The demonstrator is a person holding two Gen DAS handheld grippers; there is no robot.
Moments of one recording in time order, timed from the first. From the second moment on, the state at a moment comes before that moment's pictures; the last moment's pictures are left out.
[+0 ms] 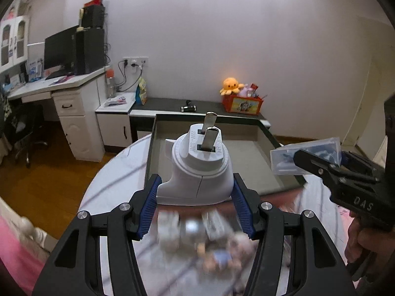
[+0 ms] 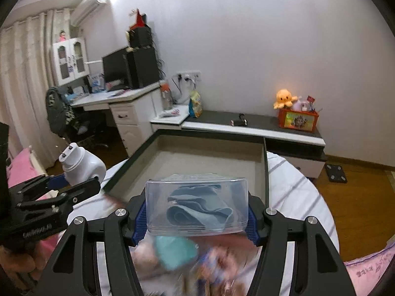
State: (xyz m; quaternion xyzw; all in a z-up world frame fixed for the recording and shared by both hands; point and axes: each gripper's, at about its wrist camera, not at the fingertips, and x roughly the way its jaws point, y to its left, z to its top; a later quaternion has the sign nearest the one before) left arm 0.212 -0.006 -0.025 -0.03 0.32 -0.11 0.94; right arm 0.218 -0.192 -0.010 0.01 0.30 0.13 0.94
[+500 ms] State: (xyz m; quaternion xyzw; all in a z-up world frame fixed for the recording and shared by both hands) left arm 0.311 -0.026 -0.078 -0.04 0.42 -0.10 0.90; right arm 0.323 -0.207 -0.076 0.07 0.44 0.11 0.89
